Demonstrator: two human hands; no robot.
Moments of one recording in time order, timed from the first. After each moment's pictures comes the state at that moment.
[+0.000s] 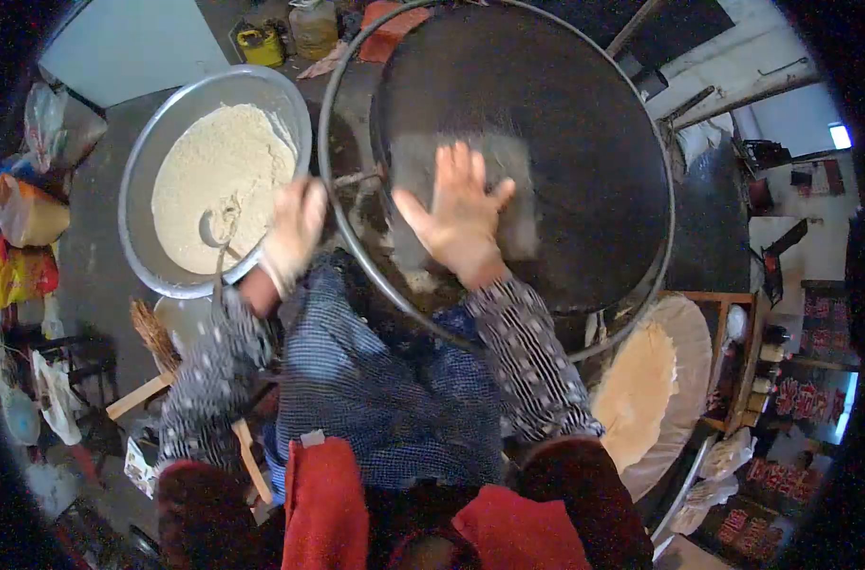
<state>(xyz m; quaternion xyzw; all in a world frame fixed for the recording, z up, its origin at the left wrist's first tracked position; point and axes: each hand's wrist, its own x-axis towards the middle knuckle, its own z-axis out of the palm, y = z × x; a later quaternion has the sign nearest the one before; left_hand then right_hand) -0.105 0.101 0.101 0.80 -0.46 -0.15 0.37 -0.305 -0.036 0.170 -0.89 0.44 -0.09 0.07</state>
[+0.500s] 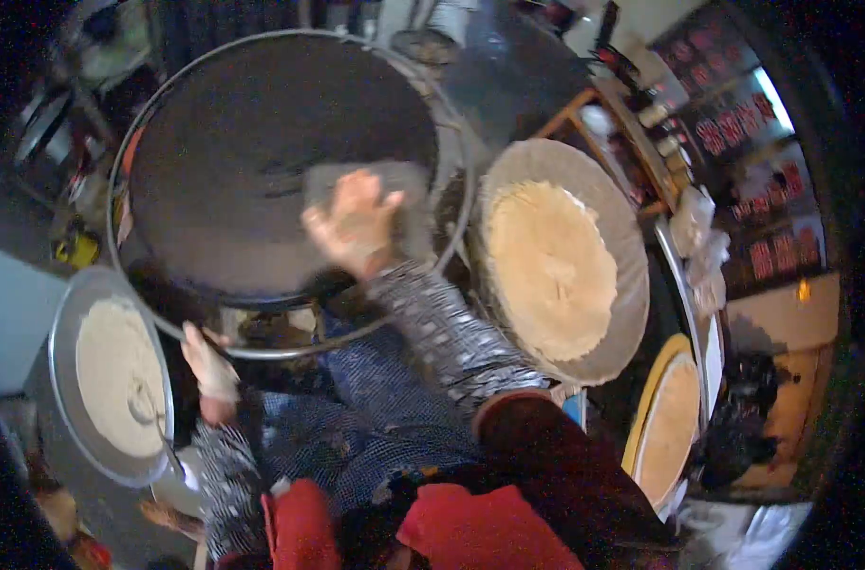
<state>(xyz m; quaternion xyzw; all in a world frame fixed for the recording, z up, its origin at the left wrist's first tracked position) -0.198 0.090 0.074 0.55 -0.24 -0.41 0.69 -0.472 -0.047 0.170 -0.73 0.67 -0.13 0.02</state>
